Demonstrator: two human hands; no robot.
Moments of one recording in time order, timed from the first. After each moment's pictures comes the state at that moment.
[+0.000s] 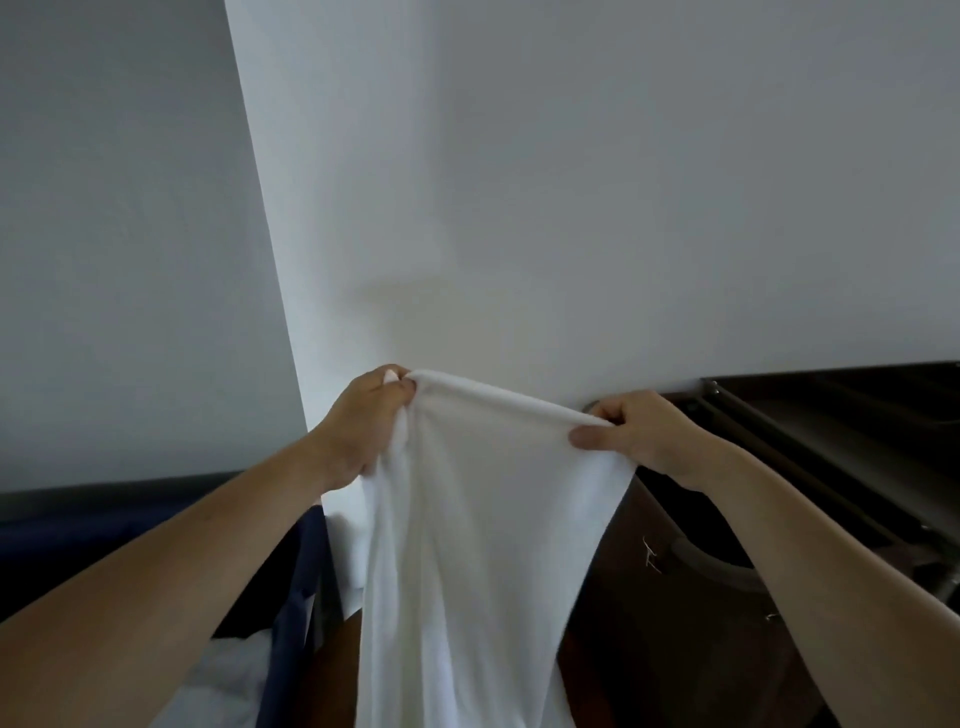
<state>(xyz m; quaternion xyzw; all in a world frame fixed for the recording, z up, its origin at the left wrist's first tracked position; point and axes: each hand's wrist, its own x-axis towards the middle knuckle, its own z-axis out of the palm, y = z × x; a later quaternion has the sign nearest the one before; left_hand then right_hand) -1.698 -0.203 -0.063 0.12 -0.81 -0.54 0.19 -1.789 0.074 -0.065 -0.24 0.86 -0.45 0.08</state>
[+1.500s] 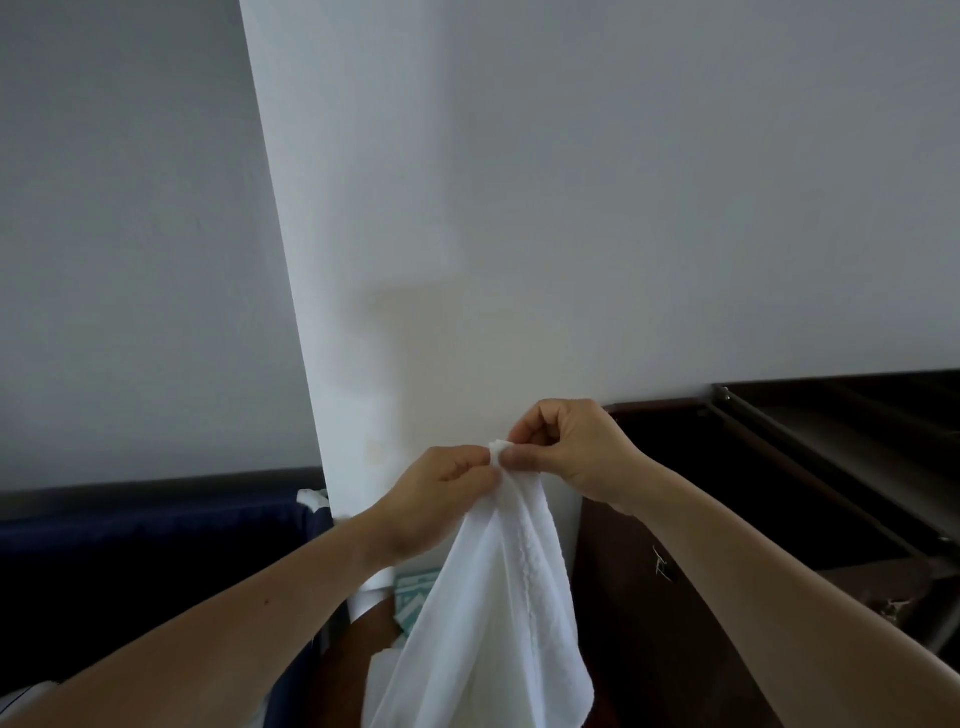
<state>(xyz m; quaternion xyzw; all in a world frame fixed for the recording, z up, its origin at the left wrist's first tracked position) -1.676 -0.160 -0.107 -0.07 -0.85 -0.51 0.10 -1.759 0.013 -0.075 -0.34 0.79 -0.51 0.06</state>
